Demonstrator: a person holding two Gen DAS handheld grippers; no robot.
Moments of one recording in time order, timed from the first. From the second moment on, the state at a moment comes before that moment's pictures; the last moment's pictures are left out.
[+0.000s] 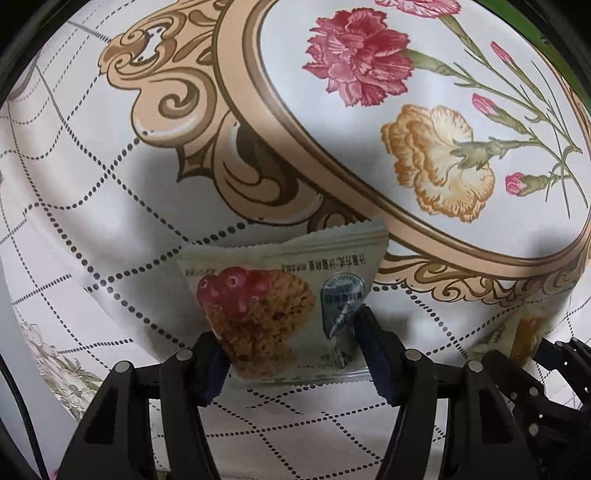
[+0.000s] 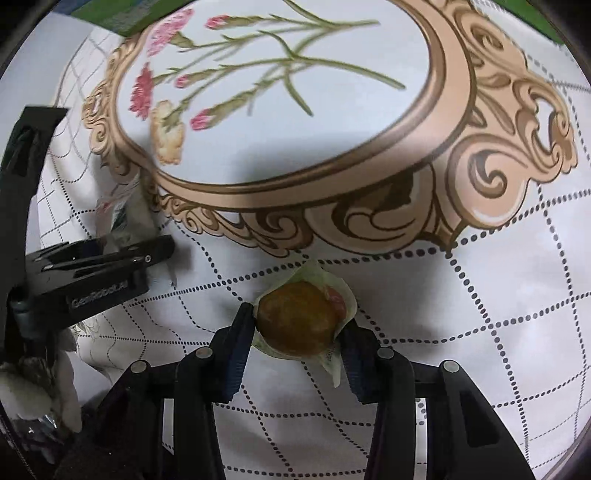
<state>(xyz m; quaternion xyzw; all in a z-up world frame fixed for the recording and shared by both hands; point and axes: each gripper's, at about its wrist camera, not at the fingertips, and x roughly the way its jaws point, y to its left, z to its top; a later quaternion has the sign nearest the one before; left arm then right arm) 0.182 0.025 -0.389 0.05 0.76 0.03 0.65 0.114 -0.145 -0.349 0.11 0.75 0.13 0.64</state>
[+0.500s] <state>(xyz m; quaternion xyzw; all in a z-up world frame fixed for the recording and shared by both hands) 0.183 0.039 -0.398 0.01 0.76 -0.04 0.65 0.123 -0.149 -0.360 0.13 0.77 0.05 0.62</state>
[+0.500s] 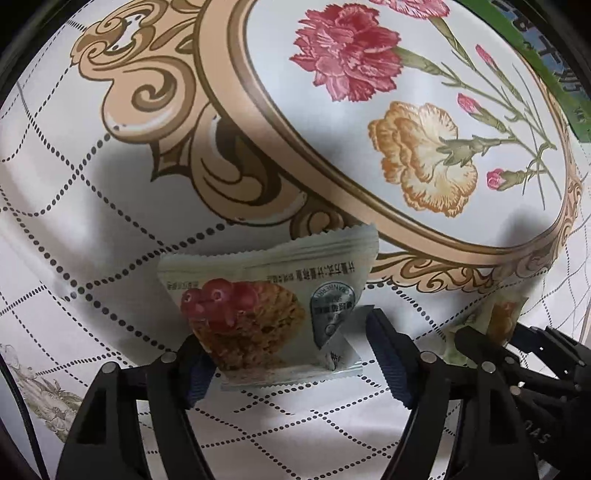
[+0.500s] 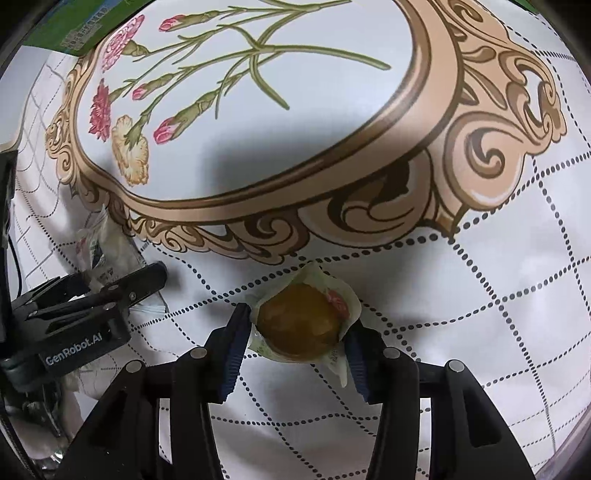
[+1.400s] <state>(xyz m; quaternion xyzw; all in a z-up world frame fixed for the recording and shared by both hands) 0.190 0.071 -0.372 -0.01 0.75 -0.02 0.66 0.117 -0.108 -0.360 0.05 0.76 0.05 0.65</state>
